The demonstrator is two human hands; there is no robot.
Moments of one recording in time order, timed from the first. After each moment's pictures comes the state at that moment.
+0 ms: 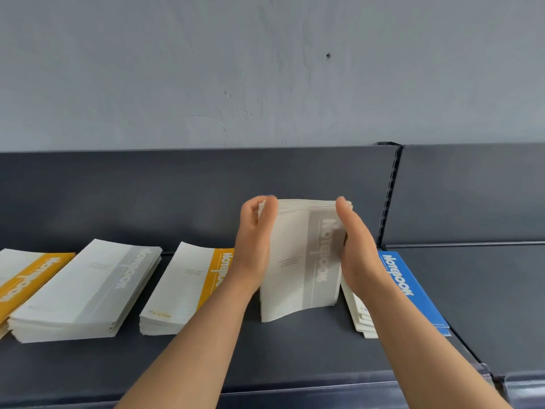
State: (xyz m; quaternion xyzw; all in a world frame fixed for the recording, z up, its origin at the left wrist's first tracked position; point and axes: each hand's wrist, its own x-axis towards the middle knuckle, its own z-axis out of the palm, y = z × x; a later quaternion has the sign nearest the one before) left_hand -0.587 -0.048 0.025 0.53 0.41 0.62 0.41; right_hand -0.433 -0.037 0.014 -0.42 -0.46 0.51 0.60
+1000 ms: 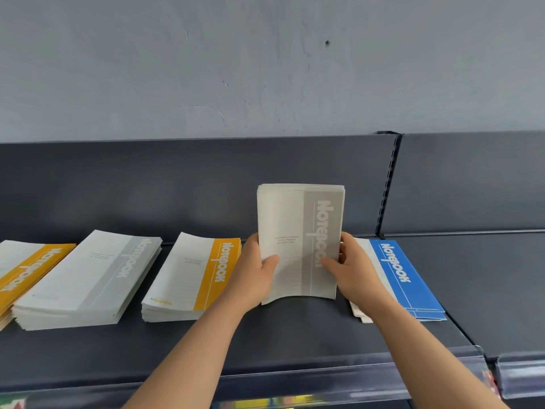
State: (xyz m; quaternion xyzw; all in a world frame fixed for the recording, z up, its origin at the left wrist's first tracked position) left_hand -0.603 -0.056 -0.032 0.65 0.58 0.40 0.29; right_hand -0.421 -0.054 -0.034 -0.55 -0.60 0.35 0.47
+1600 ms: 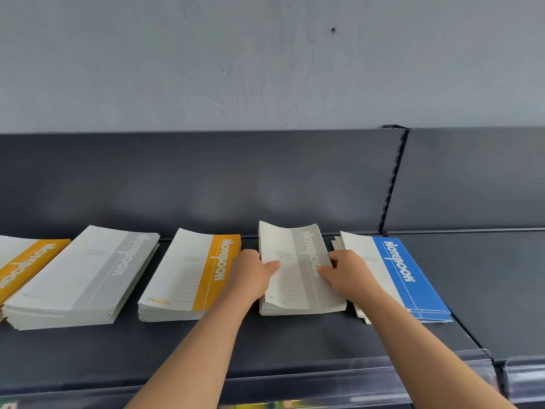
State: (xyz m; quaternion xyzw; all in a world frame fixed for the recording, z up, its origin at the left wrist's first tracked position) left_hand -0.602 -0.029 -0.044 0.60 0.72 0.25 0.23; right_hand -0.423 -0.021 -0.054 -0.68 -0.63 0.26 0.26
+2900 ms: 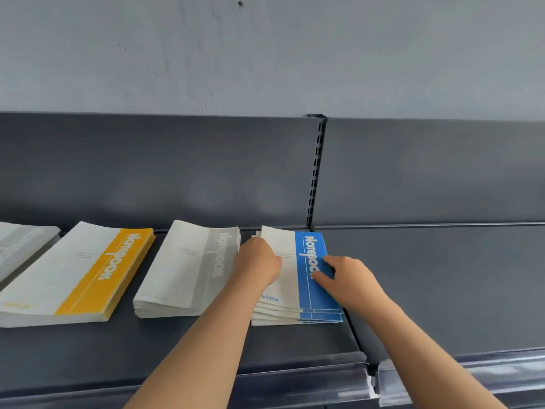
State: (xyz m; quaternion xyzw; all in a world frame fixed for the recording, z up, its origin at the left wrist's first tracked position) left_hand -0.418 0.000 -0.045 0.63 0.73 0.19 0.22; right_hand -0.249 -0.028 -0.065 -0.70 -0.69 0.13 0.15
